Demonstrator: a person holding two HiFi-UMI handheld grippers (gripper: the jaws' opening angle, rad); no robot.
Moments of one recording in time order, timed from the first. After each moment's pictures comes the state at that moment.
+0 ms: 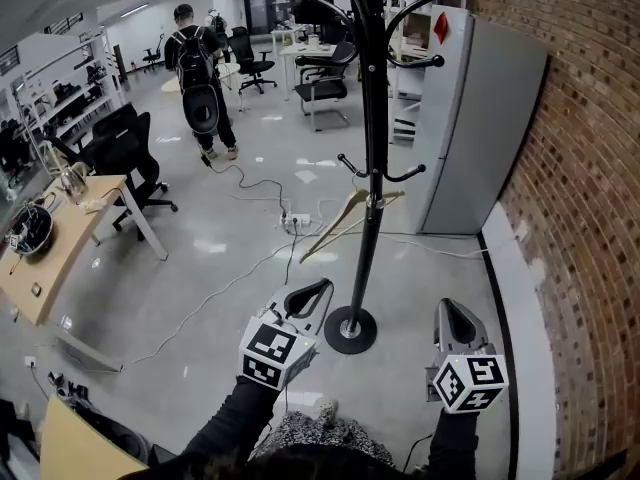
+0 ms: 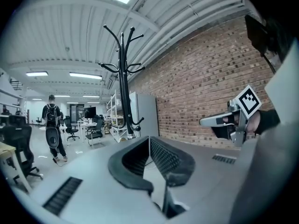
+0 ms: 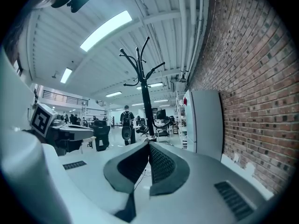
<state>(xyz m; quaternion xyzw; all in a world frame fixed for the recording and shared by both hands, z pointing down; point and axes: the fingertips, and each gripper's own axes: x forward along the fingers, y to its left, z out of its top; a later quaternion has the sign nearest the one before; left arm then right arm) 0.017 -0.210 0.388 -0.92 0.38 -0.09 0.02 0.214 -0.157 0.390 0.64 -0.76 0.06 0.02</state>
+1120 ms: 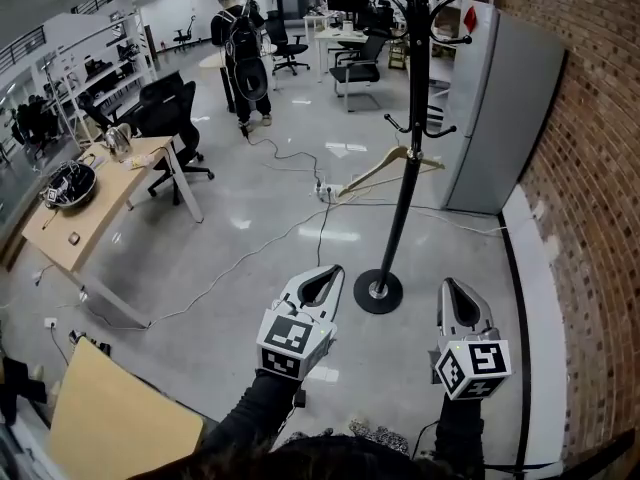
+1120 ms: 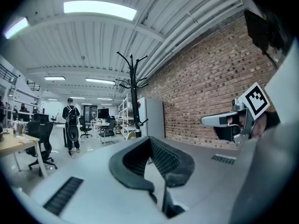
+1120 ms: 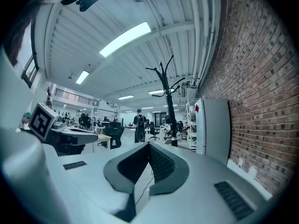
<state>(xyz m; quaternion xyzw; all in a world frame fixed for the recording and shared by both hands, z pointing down) -0.081 -0.036 0.381 -0.89 0.45 -0.06 0.00 0.100 0.000 0.364 0.60 -0.80 0.02 0.01</state>
